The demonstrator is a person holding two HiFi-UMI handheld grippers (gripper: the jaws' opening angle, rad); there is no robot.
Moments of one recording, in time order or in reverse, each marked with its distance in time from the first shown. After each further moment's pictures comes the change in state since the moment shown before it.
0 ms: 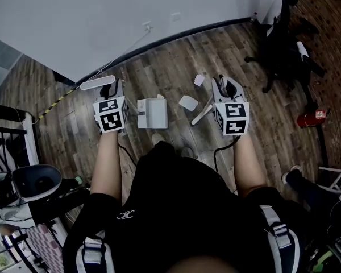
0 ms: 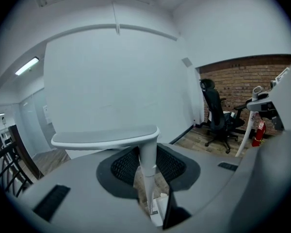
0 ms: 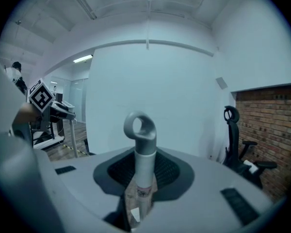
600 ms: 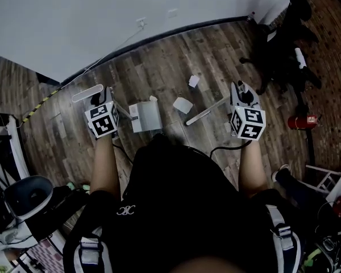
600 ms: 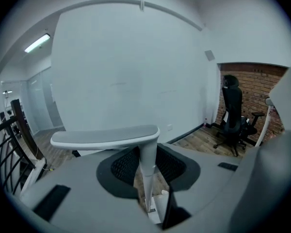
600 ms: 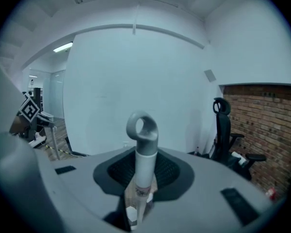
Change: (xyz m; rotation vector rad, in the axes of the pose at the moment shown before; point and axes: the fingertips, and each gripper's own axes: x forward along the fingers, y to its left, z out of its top) left arm 0.122 0.092 -0.066 -0.172 0.129 0.038; right arm 0.086 -0.051 -0.006 0.068 0.109 -0.179
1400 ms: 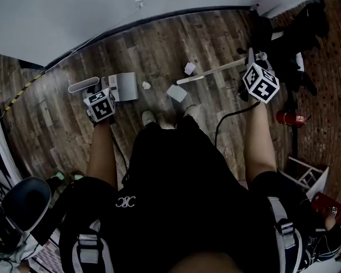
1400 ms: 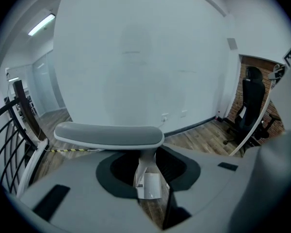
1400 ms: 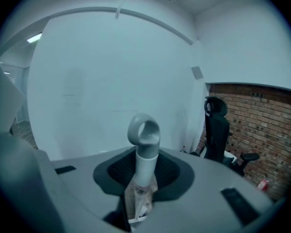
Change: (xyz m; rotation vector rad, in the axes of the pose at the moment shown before) left arm 0.137 0.070 -0.076 -0.113 0.188 0.056; right arm 0.164 -0.039 0.072 0.092 0.039 -0.242
